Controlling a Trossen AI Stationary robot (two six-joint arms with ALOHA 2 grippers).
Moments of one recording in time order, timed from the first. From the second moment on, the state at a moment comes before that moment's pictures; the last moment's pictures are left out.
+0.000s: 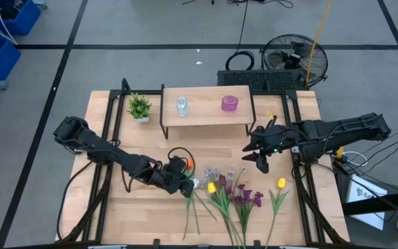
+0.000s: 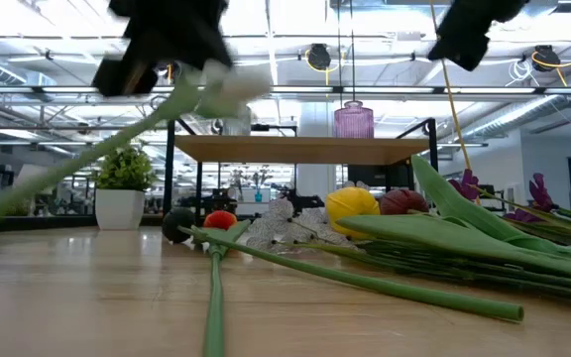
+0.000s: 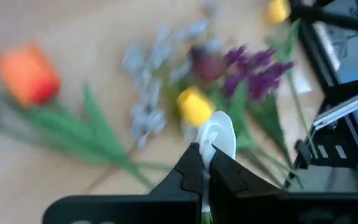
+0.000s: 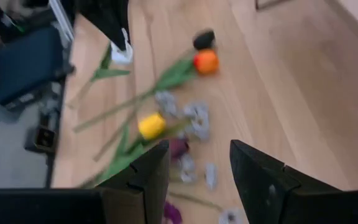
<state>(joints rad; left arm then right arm) -0.42 1.61 1.10 -0.31 -0.31 -1.29 0.14 0.97 0.89 -0.60 0.00 0.42</state>
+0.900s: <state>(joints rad) -0.09 1.60 2.04 -1.04 -1.24 -0.43 0.14 0.98 0.89 -0.15 0.21 0.26</state>
